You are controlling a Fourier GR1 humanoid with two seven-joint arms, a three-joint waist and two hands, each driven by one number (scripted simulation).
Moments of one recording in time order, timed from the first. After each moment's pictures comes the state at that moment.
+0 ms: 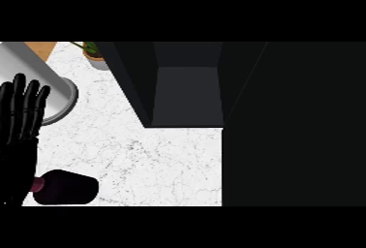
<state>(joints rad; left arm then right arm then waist) -0.01 0.15 0.01 -2.10 -0.02 0.01 -0.02 0.03 -0.07 0.00 -2.10 0.00 0.01 0.04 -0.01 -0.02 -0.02</state>
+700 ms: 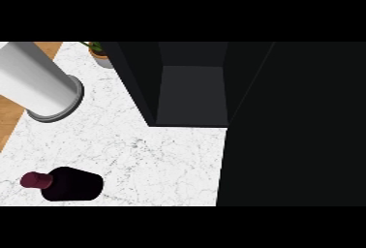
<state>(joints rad) 0.47 0.06 0.16 -2.36 0.36 -0.07 0.02 0.12 -0.11 0.12 -2.36 -0.09 0.11 0.22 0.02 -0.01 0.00</state>
